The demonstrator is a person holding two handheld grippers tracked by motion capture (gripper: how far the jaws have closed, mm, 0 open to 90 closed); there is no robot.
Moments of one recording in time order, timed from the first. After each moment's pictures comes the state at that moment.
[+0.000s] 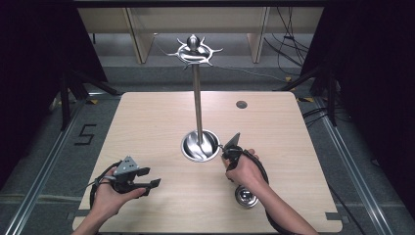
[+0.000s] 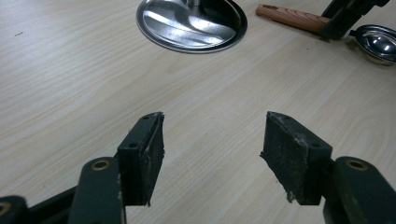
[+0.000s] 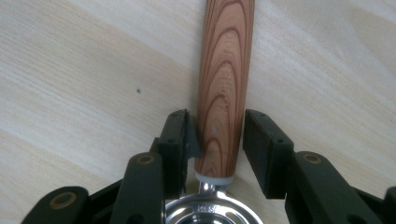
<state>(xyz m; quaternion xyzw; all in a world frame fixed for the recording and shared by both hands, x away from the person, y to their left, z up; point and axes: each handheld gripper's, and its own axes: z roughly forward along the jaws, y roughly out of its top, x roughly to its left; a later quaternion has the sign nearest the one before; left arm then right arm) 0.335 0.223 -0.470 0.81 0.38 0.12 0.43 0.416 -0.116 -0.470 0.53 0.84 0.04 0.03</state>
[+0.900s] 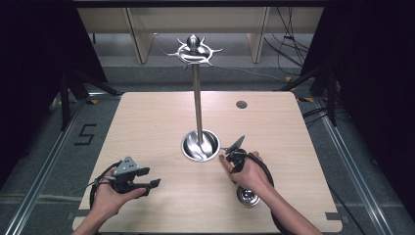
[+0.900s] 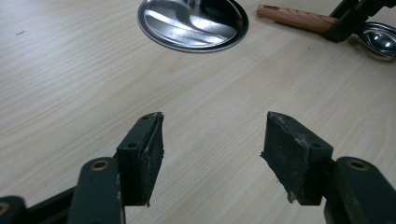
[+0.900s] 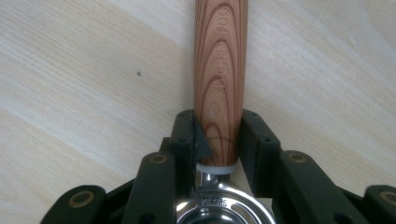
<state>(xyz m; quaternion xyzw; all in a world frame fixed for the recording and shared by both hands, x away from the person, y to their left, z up) 0.335 0.224 -0.470 0.81 0.38 0.13 0.42 0.409 -0.130 -0.473 0.51 0.86 0.07 0.01</state>
